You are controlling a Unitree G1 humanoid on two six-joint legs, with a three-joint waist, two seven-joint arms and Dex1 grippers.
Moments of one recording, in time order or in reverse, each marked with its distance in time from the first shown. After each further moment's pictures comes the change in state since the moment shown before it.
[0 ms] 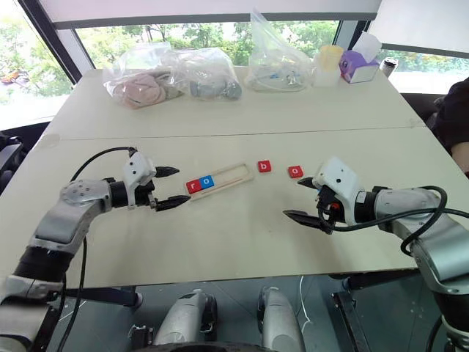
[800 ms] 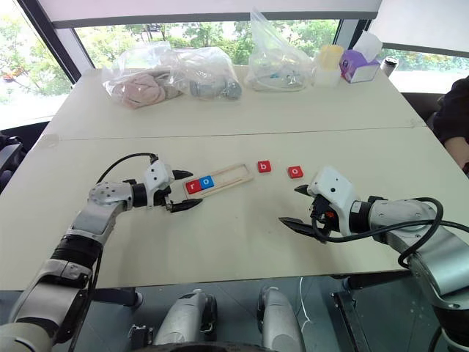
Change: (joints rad) left arm -0.088 -0.130 -0.036 0.305 0.136 -0.264 -0.025; right arm 0.046 0.011 -0.003 -0.075 0.031 0.040 -0.075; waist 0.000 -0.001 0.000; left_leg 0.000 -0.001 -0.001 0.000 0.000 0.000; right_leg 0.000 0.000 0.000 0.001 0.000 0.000
